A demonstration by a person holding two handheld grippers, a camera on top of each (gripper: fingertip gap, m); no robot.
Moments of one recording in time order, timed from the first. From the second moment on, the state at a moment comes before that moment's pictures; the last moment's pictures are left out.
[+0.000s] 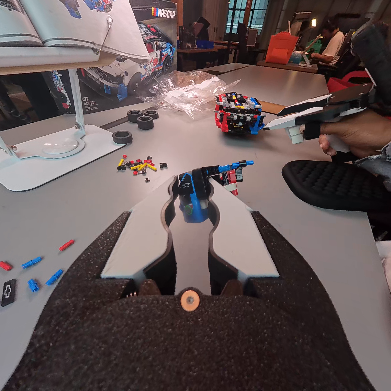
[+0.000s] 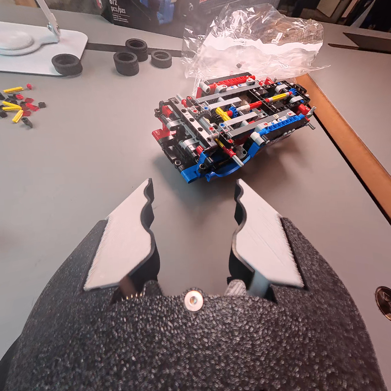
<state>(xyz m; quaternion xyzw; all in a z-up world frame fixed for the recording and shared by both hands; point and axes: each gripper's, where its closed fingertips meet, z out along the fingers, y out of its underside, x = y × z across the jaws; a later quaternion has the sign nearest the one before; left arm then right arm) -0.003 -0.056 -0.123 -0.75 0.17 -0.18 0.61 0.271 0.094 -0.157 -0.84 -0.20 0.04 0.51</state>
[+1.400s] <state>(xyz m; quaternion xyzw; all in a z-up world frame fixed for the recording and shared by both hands) 0.004 -0.061 -0.118 -0.74 0.18 -0.22 0.61 0.172 0.044 -0.149 -0.76 -0.39 0.14 0.50</state>
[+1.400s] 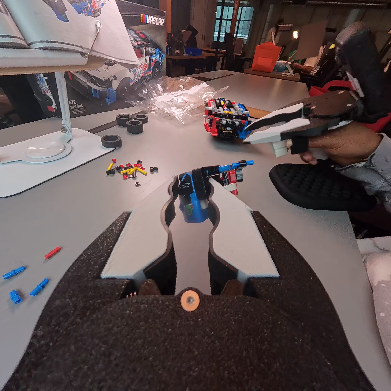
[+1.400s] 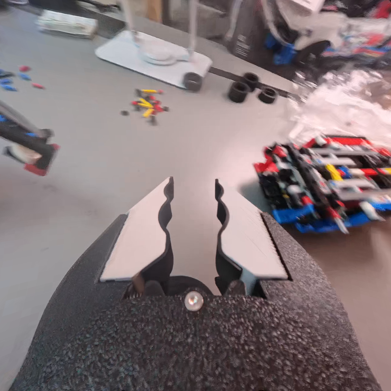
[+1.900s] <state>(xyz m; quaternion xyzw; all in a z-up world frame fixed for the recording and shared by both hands) -0.021 -0.064 -0.098 -0.71 0.10 -0.29 0.63 0.061 -0.062 -0.123 -0.50 -0.68 0.34 0.43</state>
